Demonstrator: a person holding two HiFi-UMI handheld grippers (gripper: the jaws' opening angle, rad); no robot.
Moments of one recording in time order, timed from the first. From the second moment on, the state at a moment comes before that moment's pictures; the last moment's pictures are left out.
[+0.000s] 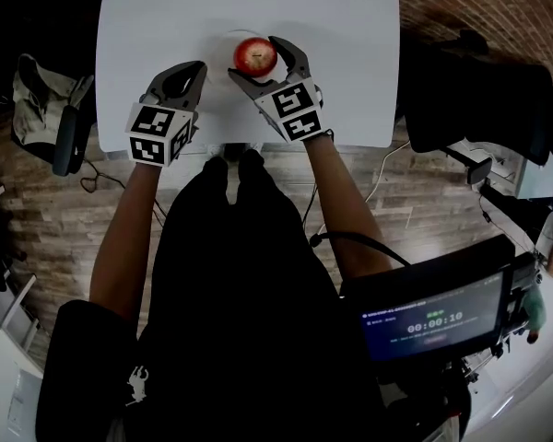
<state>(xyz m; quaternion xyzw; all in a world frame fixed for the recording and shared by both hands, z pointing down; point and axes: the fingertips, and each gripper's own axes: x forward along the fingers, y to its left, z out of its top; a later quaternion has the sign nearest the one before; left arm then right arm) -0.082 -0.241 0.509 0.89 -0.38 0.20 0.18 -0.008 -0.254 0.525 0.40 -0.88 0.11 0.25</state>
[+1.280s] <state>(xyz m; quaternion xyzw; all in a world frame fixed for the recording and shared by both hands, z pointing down) -0.026 -0.231 0.405 0.92 -0.35 0.14 0.13 0.046 -0.244 0.366 0.47 -0.87 0.09 0.10</state>
